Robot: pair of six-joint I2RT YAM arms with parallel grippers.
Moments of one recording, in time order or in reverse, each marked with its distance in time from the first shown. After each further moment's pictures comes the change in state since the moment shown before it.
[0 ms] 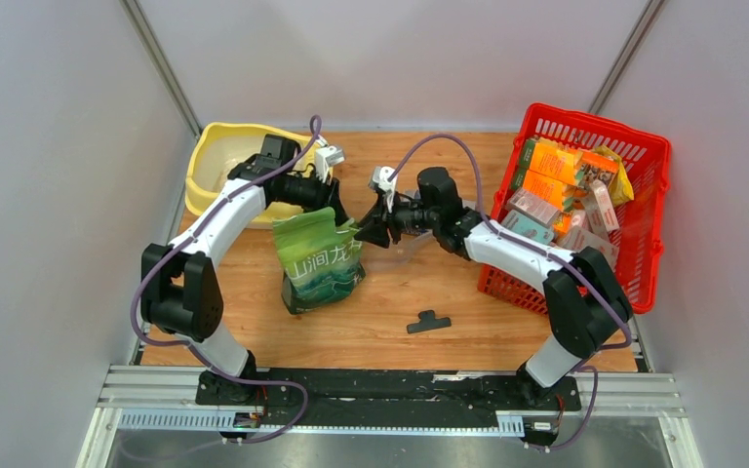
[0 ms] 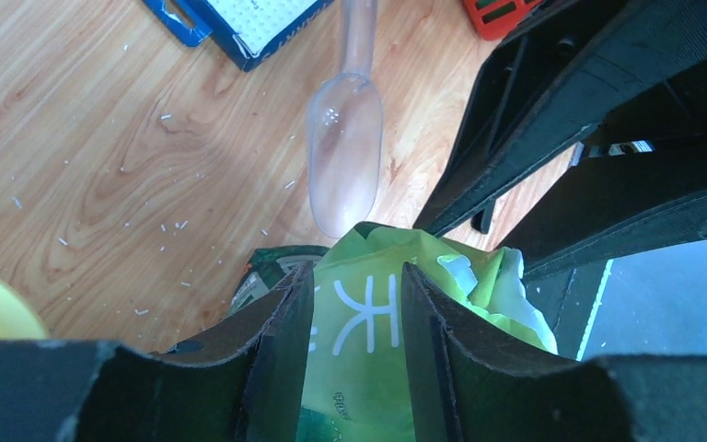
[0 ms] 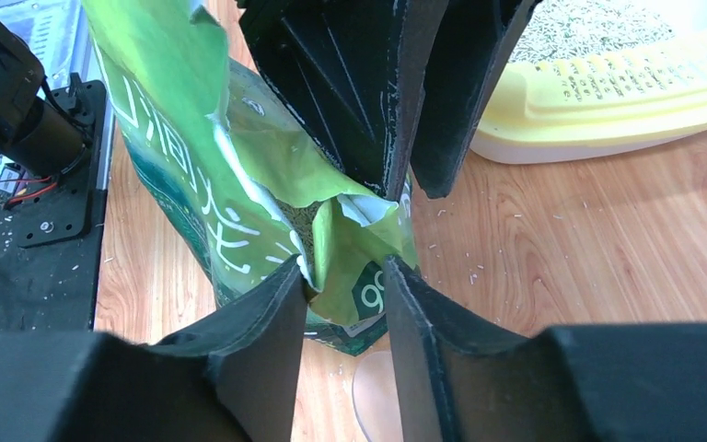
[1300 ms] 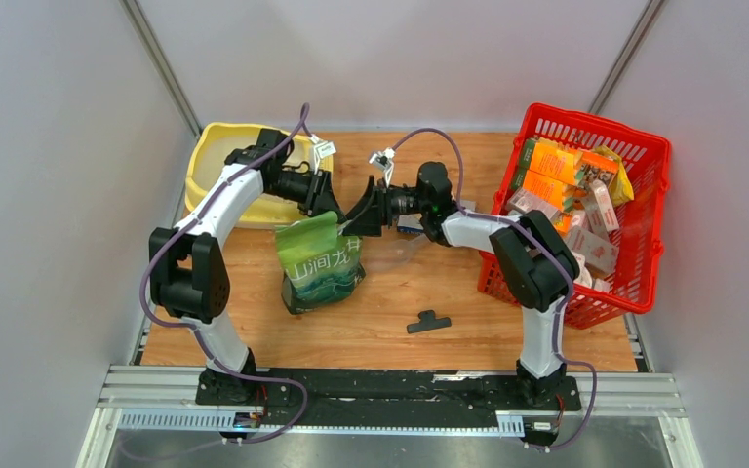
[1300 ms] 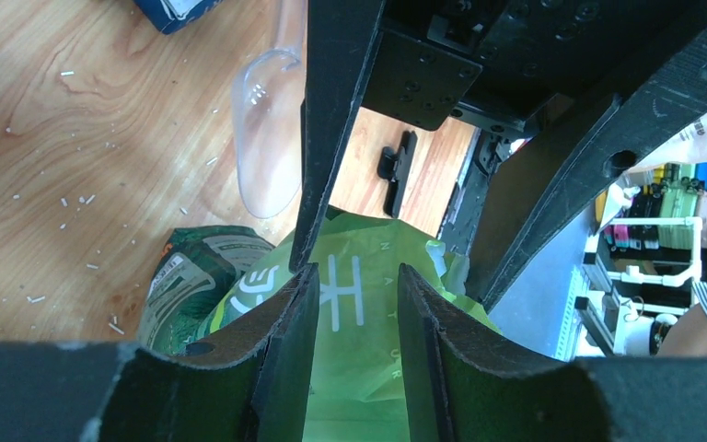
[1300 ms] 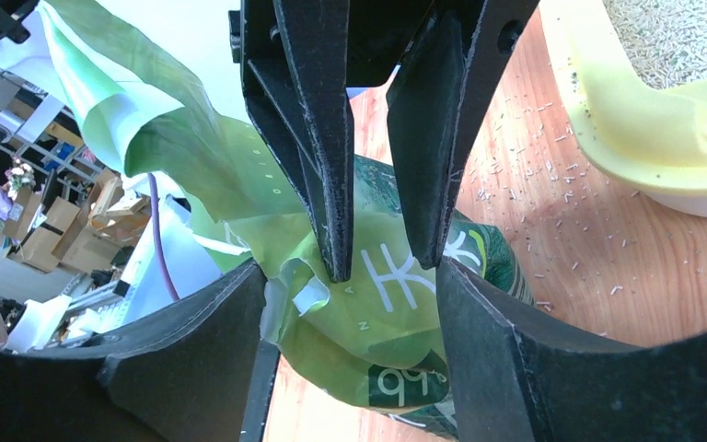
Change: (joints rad) left arm 0.064 0.118 0.139 -0.222 0.185 -0.017; right arm -0.071 0.342 0.109 0.626 -0.386 0.800
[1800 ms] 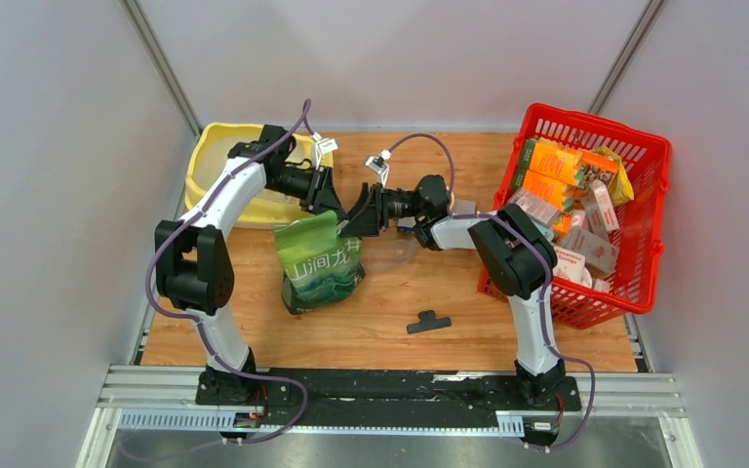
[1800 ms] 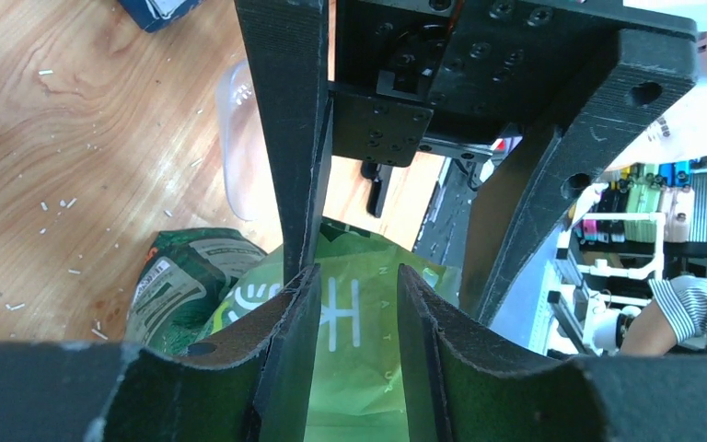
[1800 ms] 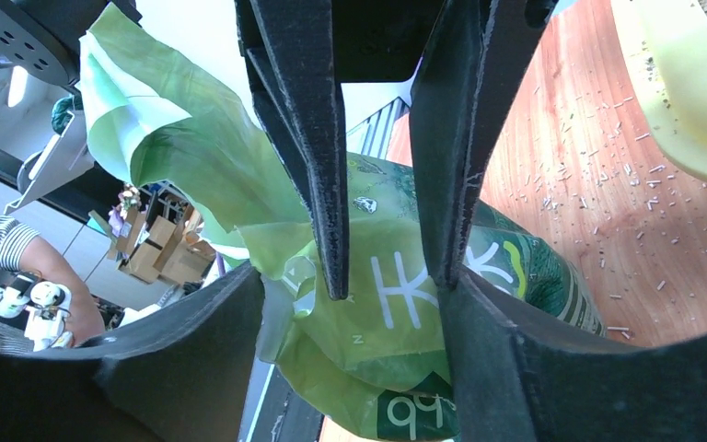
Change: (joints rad) left arm 0.006 0.062 0.072 -0.071 0.025 0.005; right arm 0.014 0.167 0.029 0.435 -0.036 0.431
